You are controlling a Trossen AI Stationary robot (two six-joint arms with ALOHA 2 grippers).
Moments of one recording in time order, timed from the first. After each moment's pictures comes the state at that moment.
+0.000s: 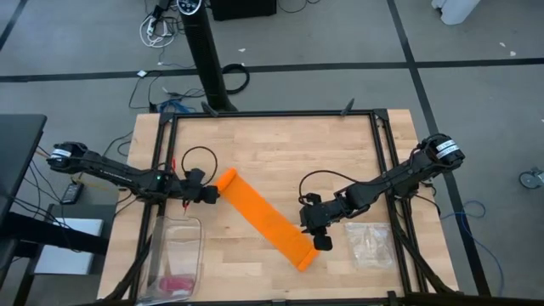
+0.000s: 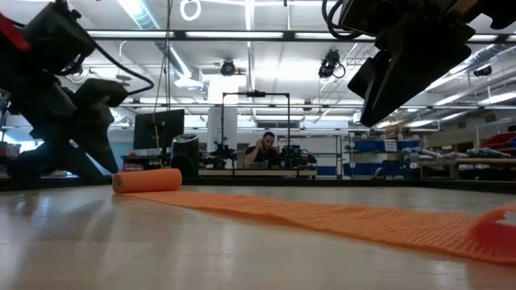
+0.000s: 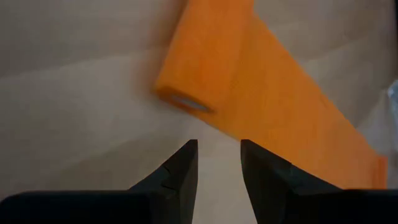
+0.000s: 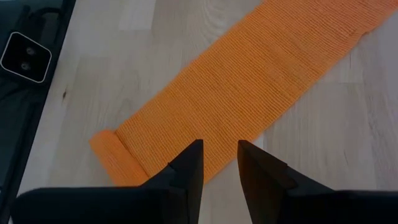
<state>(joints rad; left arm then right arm) -0.18 0.85 0.18 -0.16 -0.26 -1.44 0.39 1.55 0.92 -0.24 0.05 0.33</state>
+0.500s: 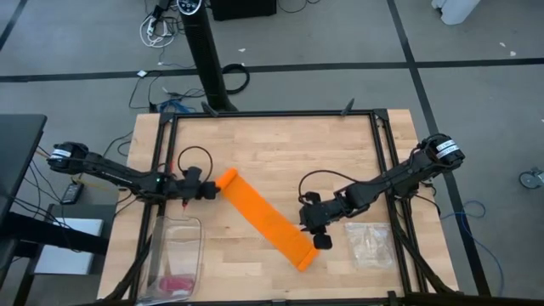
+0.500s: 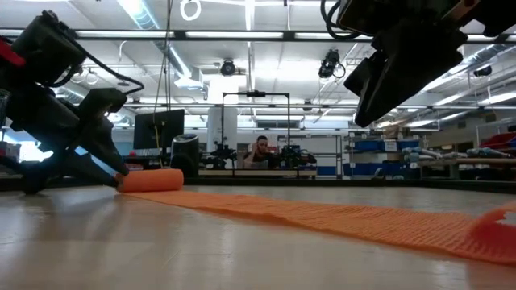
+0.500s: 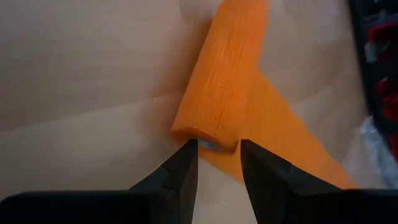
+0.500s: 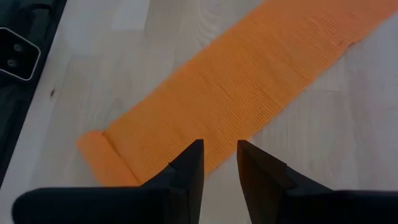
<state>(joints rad) -0.17 0.86 0.05 0.11 -0.40 -1.44 0.38 1.55 0.92 -0.24 0.07 0.28</state>
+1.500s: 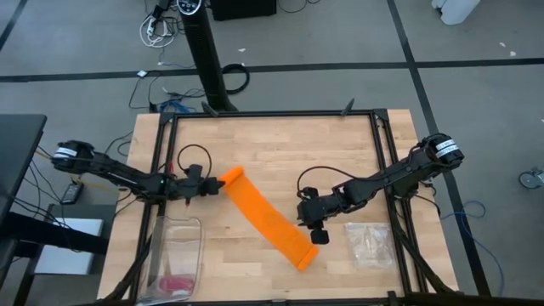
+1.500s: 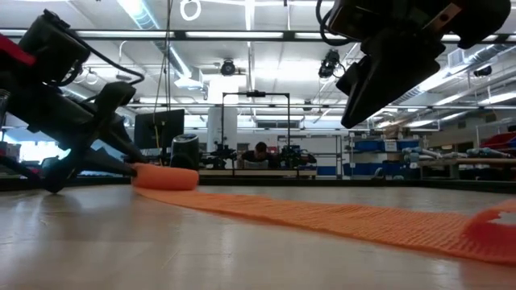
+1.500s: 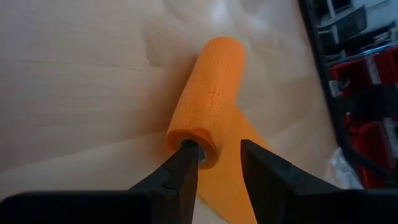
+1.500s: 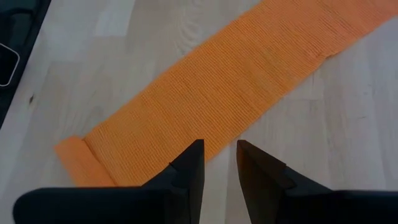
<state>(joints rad) -0.16 0.99 0.04 0.37 -0.50 -1.43 0.33 1.55 0.92 -0.23 0.07 0.23</state>
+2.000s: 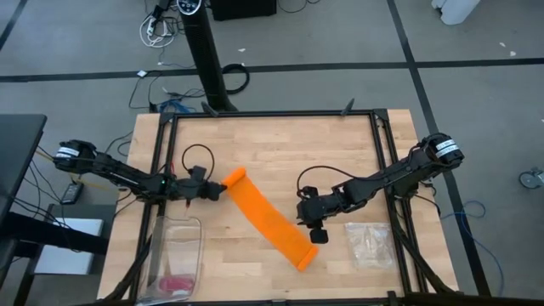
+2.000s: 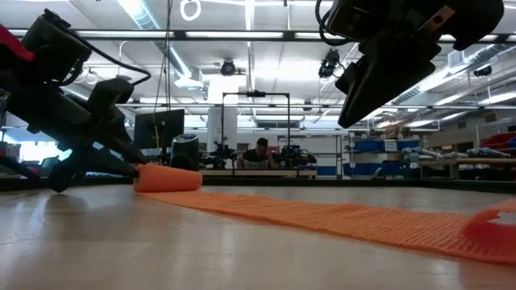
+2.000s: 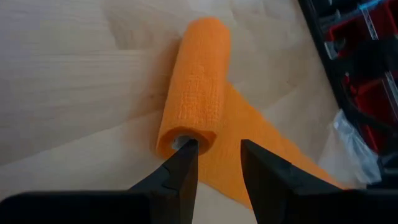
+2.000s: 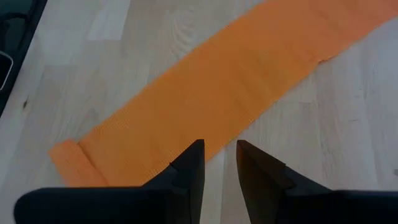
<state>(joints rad) -0.16 1.02 0.04 0.41 -0.41 -1.26 0.33 1.55 0.92 -0.22 0.09 0.23</state>
